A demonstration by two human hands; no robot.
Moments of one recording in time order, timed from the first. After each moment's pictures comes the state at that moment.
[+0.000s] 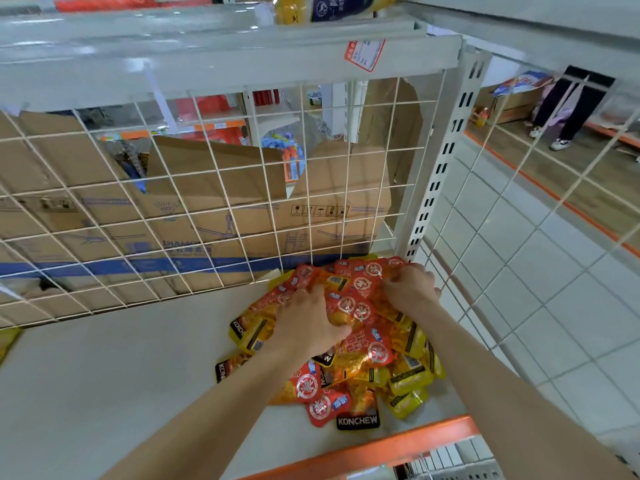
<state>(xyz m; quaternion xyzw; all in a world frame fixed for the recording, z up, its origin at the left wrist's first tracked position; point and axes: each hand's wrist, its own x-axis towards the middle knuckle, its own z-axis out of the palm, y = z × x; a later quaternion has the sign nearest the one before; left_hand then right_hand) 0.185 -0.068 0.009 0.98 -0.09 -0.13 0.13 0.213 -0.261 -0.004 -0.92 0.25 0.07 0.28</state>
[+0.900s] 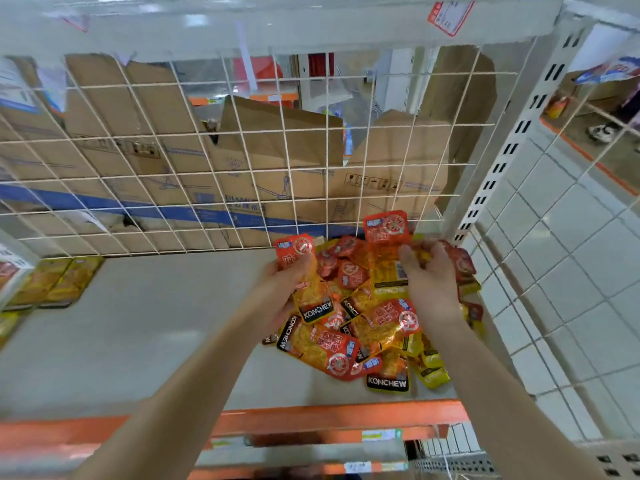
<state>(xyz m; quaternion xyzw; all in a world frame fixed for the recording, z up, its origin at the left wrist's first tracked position) 0.146 0.019 0.042 0.62 0.17 -0.16 0.75 0.152 -0.192 0.034 -0.73 0.14 -0.10 0.67</state>
